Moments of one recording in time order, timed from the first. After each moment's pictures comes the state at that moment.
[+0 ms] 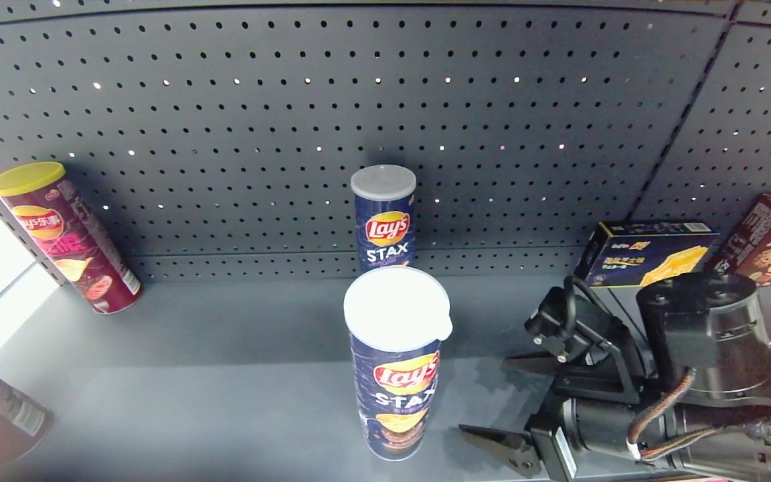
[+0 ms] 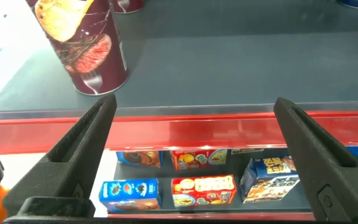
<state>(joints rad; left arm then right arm) 0.00 0.01 0.00 0.00 0.02 0.02 0.80 1.51 -0.67 -0.34 0.05 -0.07</state>
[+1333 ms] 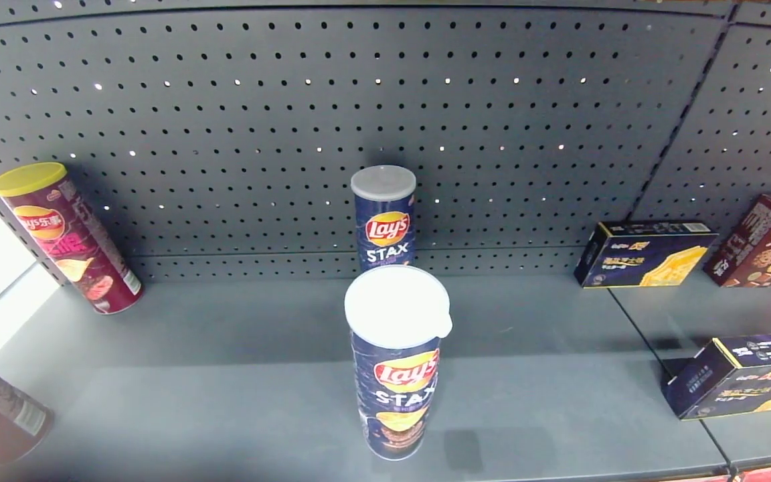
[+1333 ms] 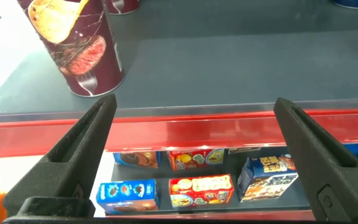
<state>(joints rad) 0.00 0.01 0.00 0.00 0.01 0.02 0.49 0.29 -0.12 -0.14 -0.14 -0.06</state>
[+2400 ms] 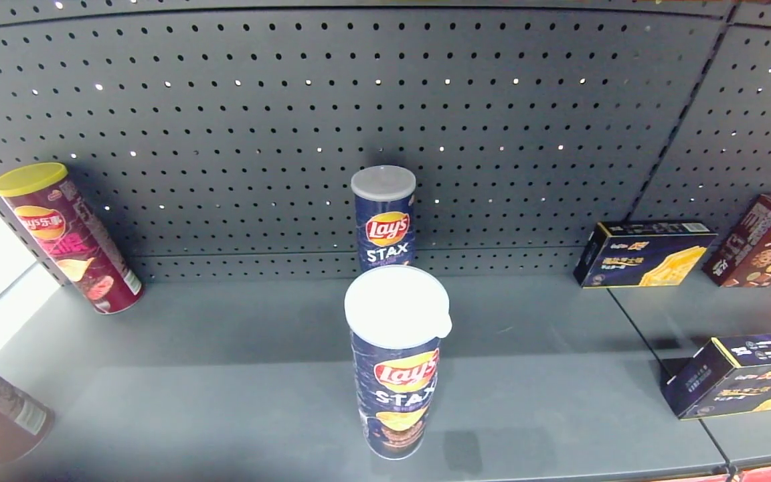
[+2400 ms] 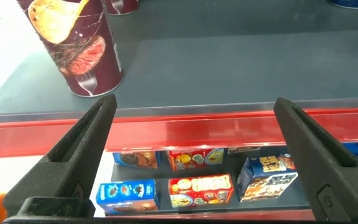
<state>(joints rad) 0.00 0.01 0.00 0.00 0.01 0.02 -0.12 0.09 -0.02 -0.02 0.08 0.01</state>
